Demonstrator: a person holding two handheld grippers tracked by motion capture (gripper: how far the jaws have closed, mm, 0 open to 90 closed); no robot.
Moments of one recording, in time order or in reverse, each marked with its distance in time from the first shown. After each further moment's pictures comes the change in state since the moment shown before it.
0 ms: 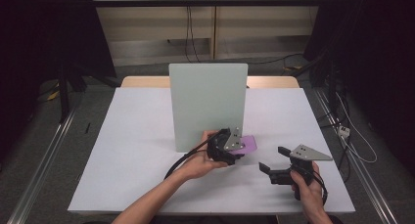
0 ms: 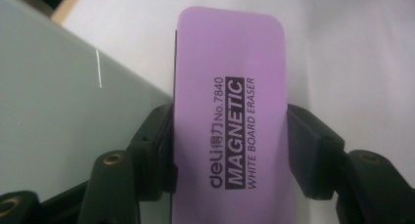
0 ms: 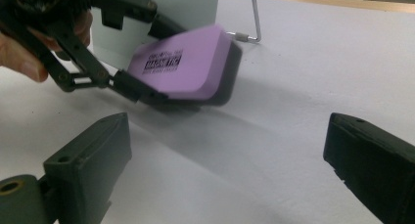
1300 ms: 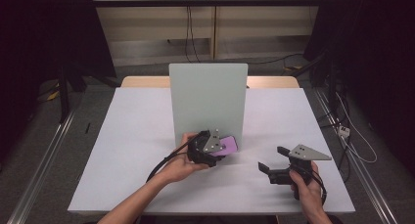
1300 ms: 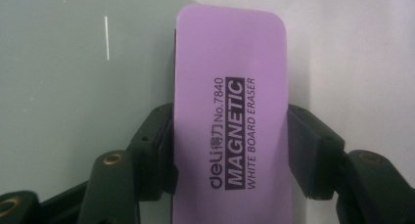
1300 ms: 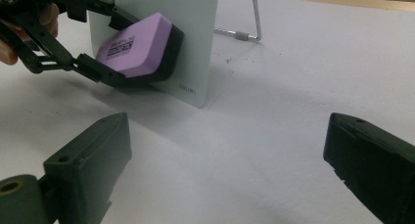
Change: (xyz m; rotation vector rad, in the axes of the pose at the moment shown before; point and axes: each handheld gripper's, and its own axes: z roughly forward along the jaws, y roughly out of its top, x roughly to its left) left arm 0.008 -0.036 -0.042 0.029 0.059 -0.048; right arm 0.001 0.000 0.002 0.007 -0.003 0.000
